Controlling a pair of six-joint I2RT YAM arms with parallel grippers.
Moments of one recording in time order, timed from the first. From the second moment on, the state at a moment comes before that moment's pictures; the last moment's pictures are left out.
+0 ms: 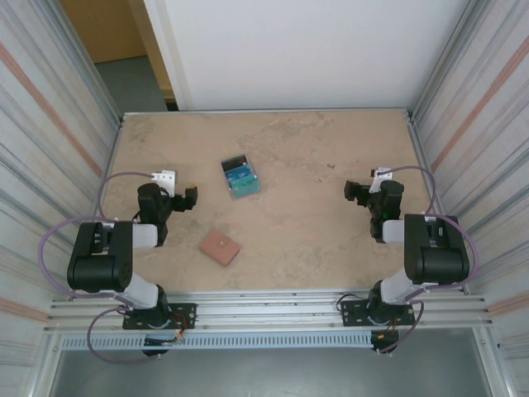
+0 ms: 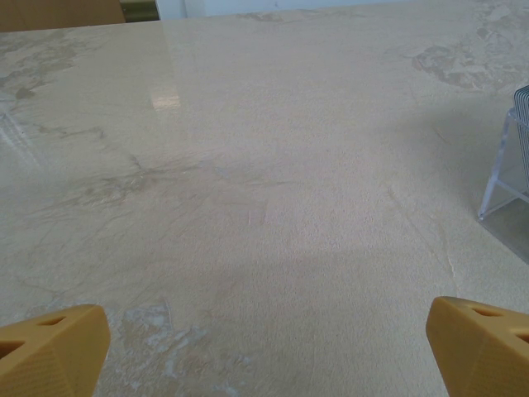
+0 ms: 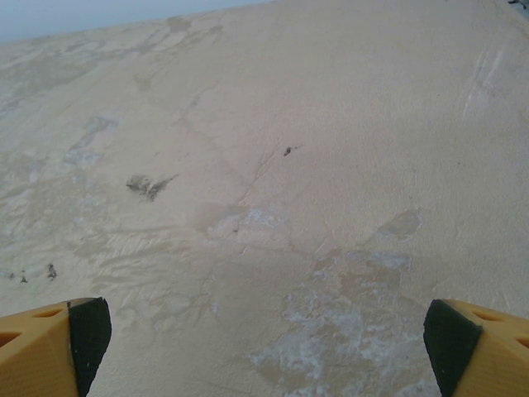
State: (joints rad) left arm 0.01 1.52 0.41 0.70 0.12 0.08; right arm -0.06 1.54 0.41 0.72 -0.07 0.10
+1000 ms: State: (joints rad) left arm -0.29 0.93 0.53 -0.20 -0.30 -0.48; right arm 0.03 1.39 0.61 0.26 0.09 0.12
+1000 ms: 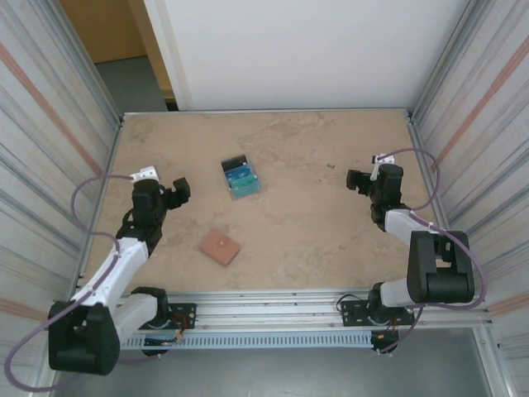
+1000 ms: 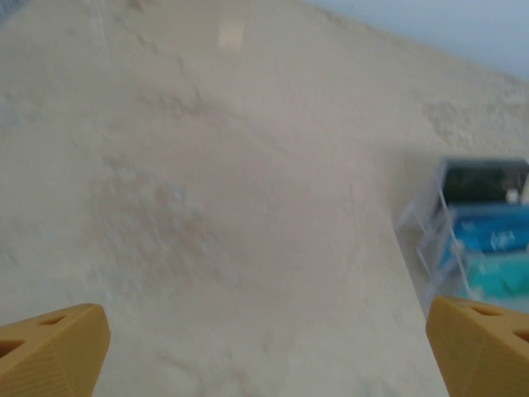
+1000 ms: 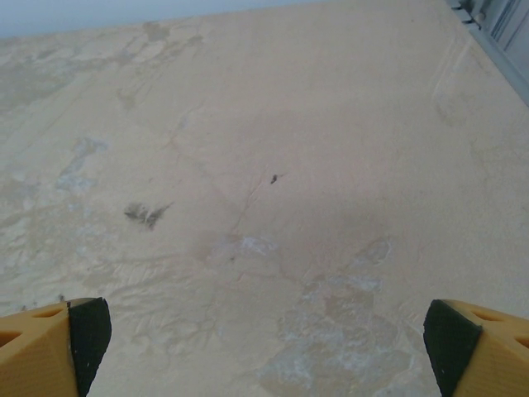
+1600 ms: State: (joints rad) left arm -0.87 1.10 0.61 -0.71 -0.47 -1.12; right arm 0.11 1.25 0.69 -0.04 0.14 0.21
